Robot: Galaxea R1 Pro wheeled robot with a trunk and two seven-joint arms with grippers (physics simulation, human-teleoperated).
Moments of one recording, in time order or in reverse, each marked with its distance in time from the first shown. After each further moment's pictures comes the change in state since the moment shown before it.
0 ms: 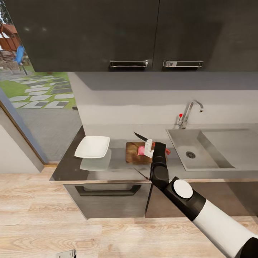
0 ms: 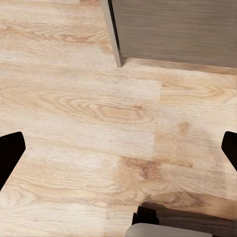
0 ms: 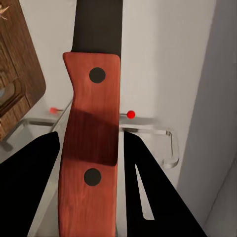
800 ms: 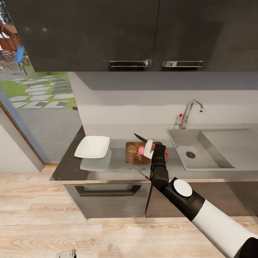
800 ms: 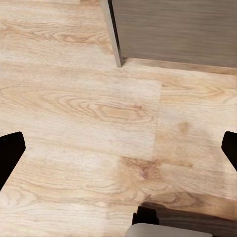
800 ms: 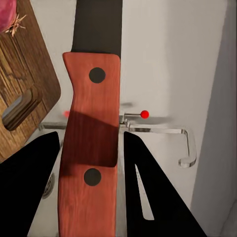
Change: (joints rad) left arm 0.000 0.000 0.000 0.000 0.000 0.000 0.000; right arm 0.000 0.006 0.000 0.027 -0.133 -0.002 -0.088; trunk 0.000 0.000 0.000
